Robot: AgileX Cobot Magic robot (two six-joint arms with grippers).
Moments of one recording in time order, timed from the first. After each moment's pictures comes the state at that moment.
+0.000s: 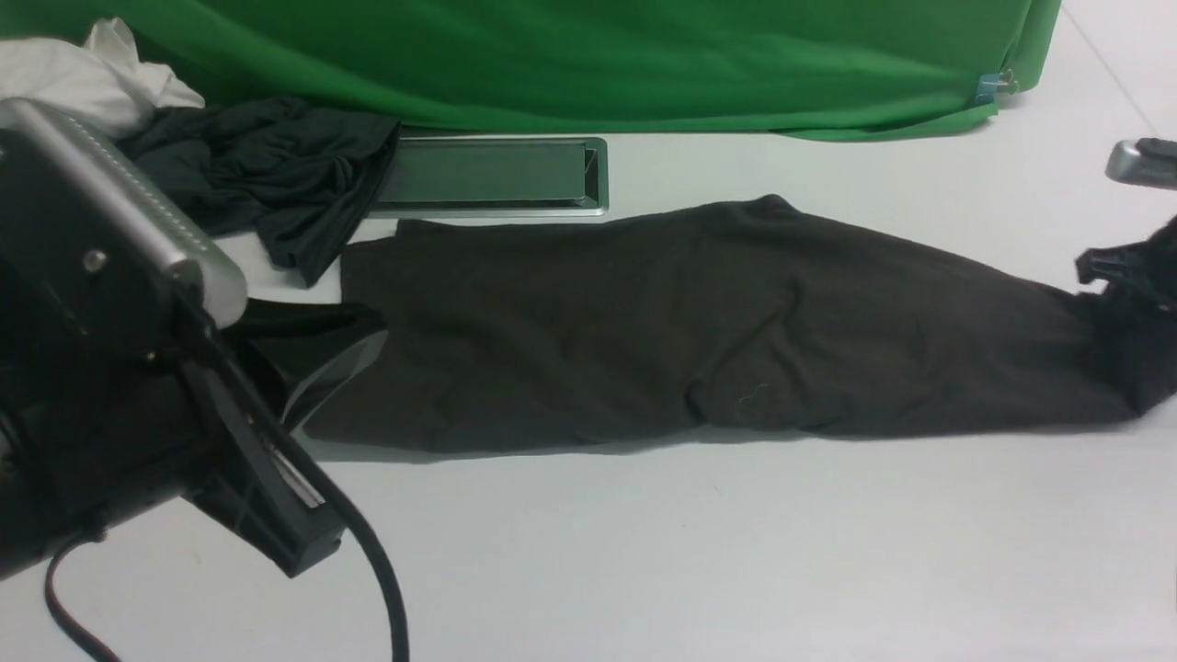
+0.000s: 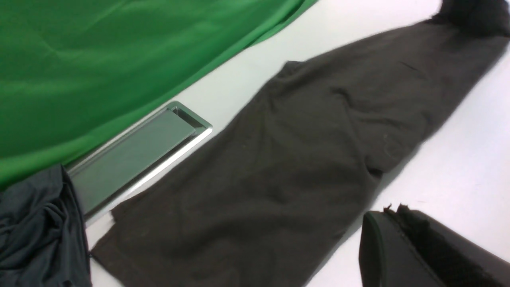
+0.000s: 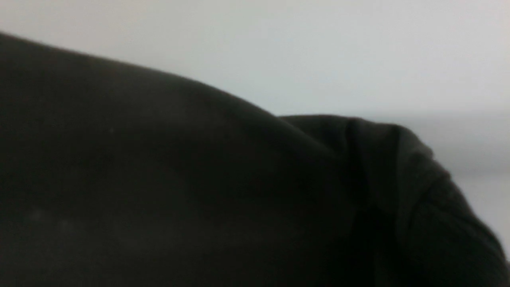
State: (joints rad) right arm -0.26 2.05 -1.47 0.14 0.86 -0.22; left arm -0.50 0.76 -0.63 -0.16 0.33 0.47
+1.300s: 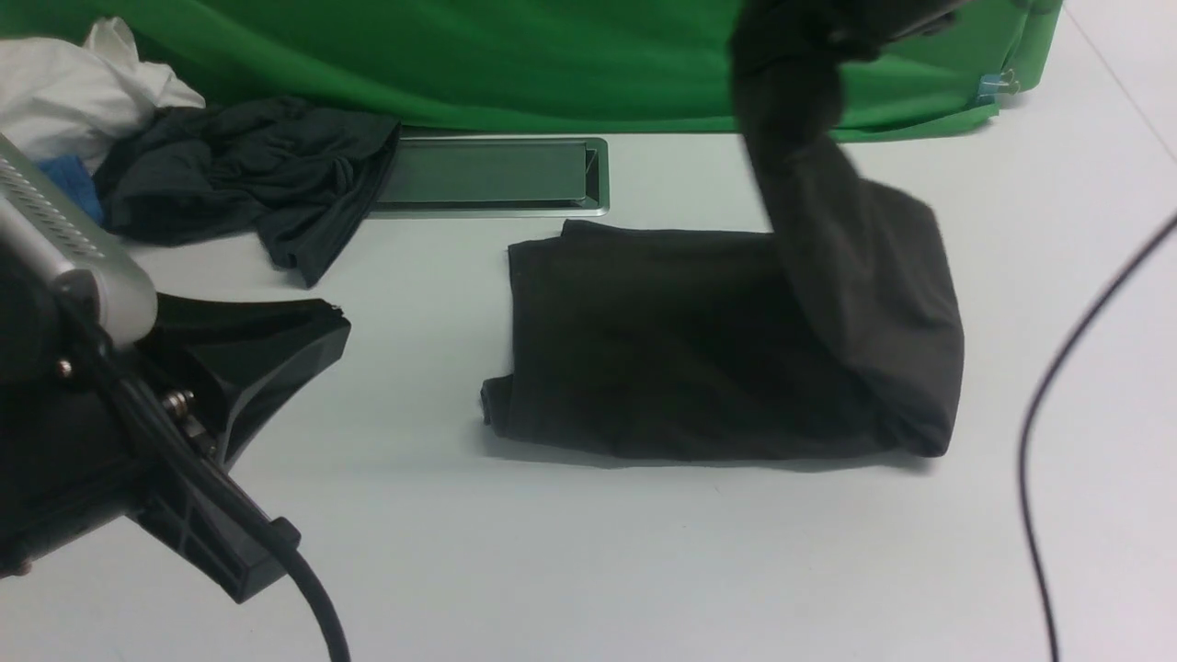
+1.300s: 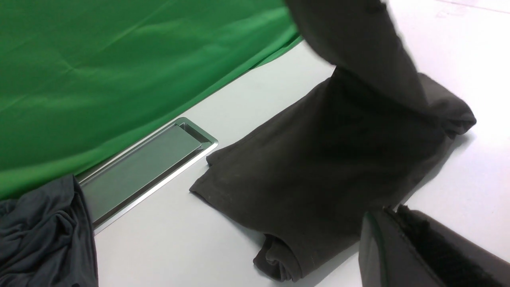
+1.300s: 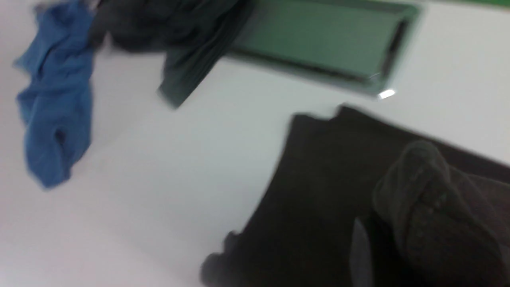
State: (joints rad) right arm 0.30 1.95 -1.93 0.52 1.02 -0.18; left arm -0.50 0.69 -0.63 -0.15 0.37 0.44
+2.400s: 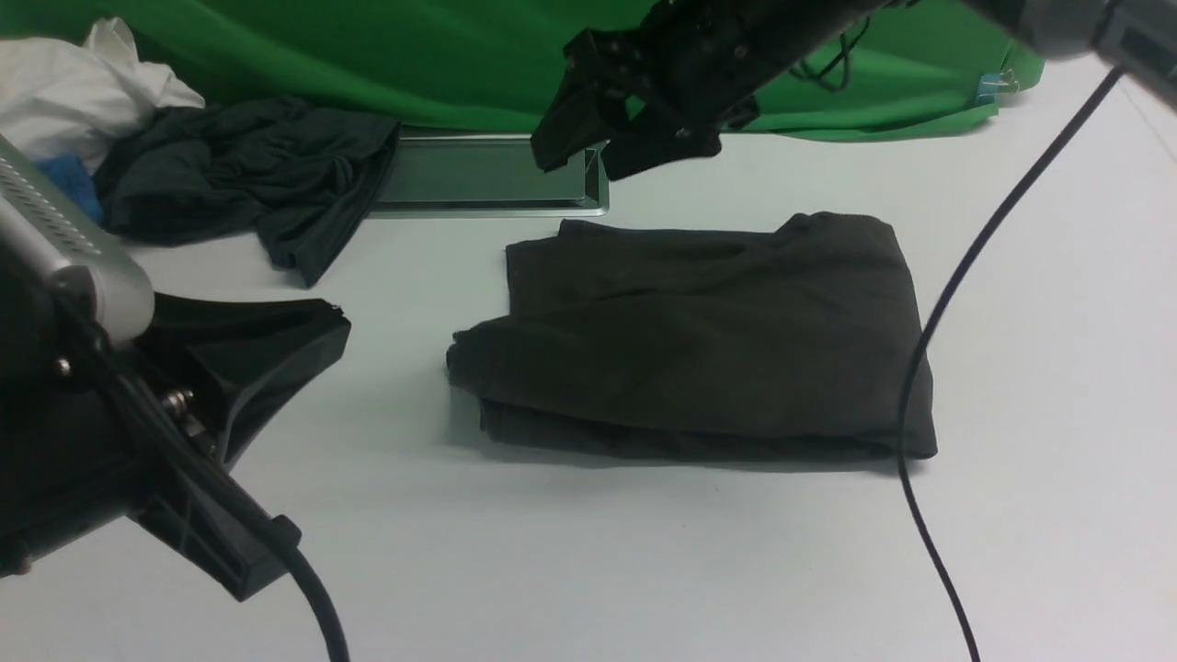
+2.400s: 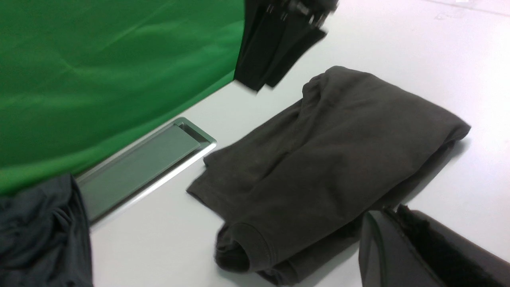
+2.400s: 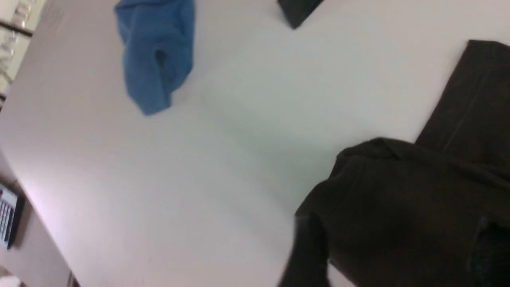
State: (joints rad) right arm 0.41 2.10 -2.13 0.63 1.20 -0.16; left arm -0.50 0.69 -0.63 -0.15 0.37 0.39
